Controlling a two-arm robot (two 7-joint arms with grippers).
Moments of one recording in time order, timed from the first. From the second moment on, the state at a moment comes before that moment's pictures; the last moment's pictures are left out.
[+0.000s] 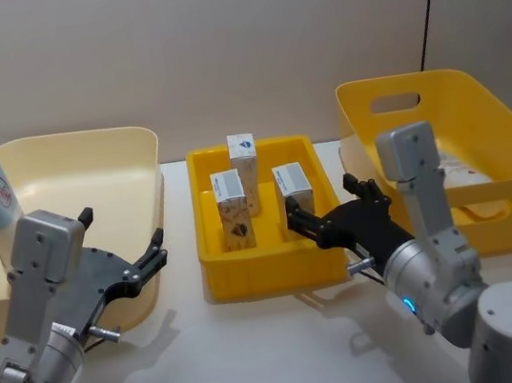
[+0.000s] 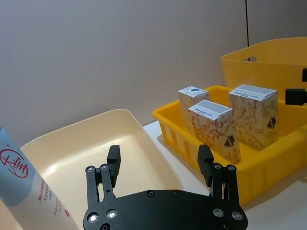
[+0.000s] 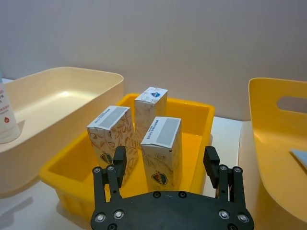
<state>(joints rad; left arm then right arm) -0.24 0.38 0.45 -1.63 -0.20 0.01 -0.01 0.17 0.22 -0.28 -1.65 0.24 0.26 0.03</state>
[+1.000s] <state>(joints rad) -0.24 0.38 0.45 -1.63 -0.20 0.01 -0.01 0.30 0.12 -0.30 -1.46 0.21 0.25 0.03</state>
